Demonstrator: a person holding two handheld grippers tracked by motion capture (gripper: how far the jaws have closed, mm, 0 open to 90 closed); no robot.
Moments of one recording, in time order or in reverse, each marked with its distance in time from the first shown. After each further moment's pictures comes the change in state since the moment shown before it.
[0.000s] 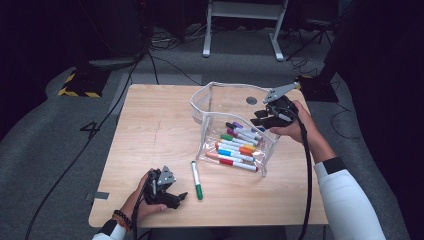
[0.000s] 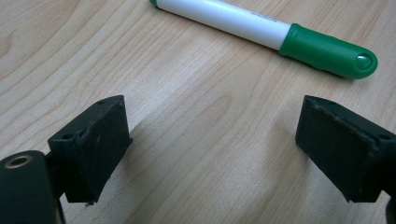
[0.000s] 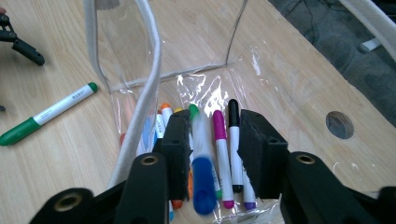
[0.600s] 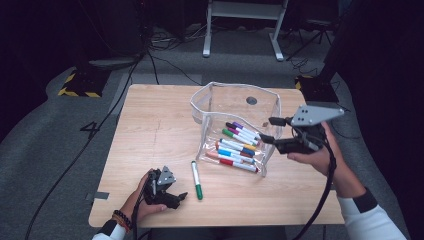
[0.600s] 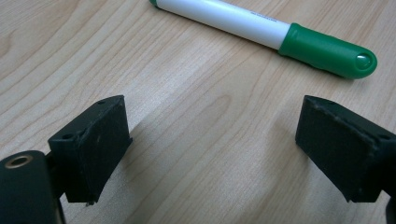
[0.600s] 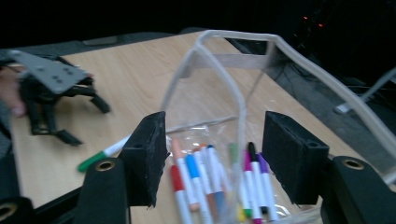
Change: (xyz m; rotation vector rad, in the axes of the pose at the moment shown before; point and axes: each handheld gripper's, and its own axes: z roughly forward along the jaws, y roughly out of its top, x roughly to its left) left arm 0.000 0.000 0.000 -0.002 0.002 -0.001; right arm 0.080 -0.021 -0.087 -0.289 -0.046 -0.033
